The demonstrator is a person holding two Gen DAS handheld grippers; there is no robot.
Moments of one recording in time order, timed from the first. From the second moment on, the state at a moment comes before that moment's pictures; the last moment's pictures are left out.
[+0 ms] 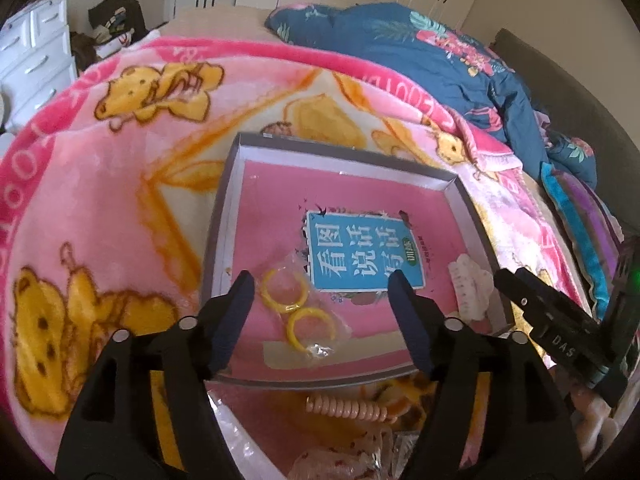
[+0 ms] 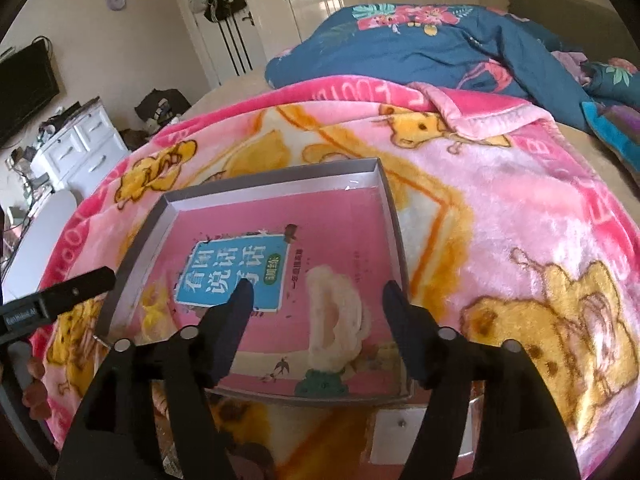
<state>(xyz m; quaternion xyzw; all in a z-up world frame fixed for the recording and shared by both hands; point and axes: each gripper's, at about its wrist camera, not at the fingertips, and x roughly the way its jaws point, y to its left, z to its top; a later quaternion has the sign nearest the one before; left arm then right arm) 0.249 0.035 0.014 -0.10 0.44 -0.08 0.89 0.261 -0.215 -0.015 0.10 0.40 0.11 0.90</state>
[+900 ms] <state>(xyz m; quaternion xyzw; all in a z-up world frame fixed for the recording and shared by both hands) 0.189 0.056 0.078 -0.11 0.39 -0.07 0.91 0.180 -0.241 0.046 0.08 0.31 0.13 0.94</state>
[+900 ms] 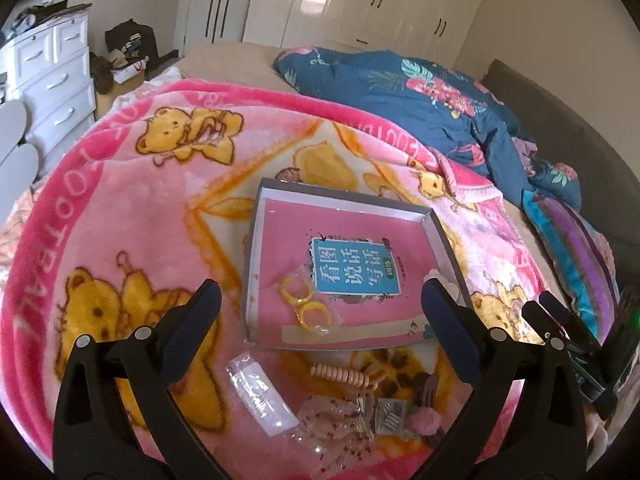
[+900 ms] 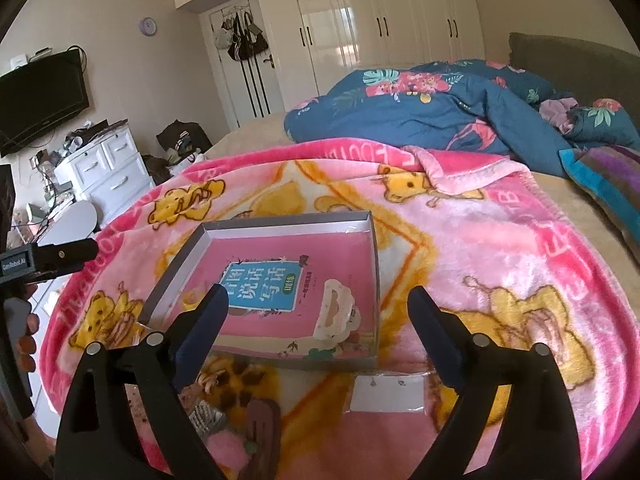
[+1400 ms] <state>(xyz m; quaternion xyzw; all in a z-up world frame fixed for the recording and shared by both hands) 0.157 0.046 0.088 -0.08 0.37 -0.07 0.92 0.149 -0.240 0.054 0.06 0.31 0.16 0.94</state>
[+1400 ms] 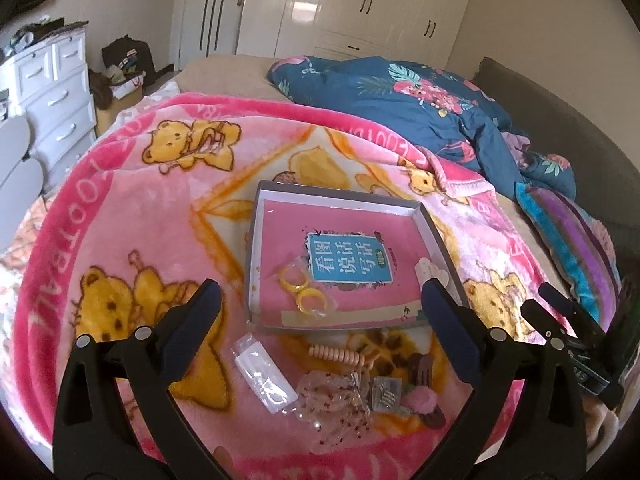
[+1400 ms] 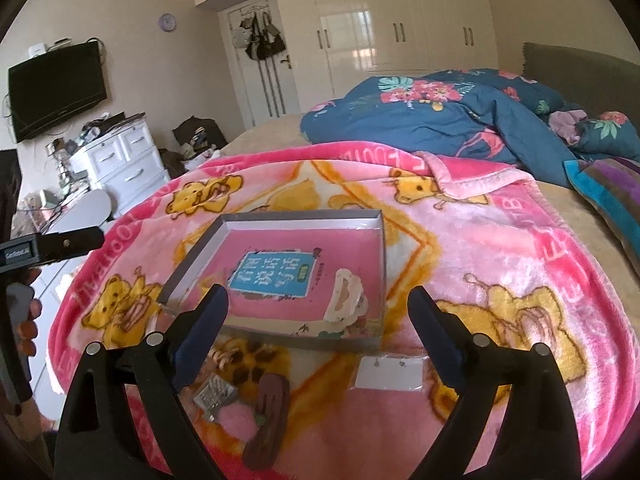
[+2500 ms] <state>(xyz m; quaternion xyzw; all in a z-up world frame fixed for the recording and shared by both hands) 0.110 0.041 0.059 -0.08 0.39 -0.06 0.91 0.107 -0.208 0.040 0.01 0.32 0.23 0.92</state>
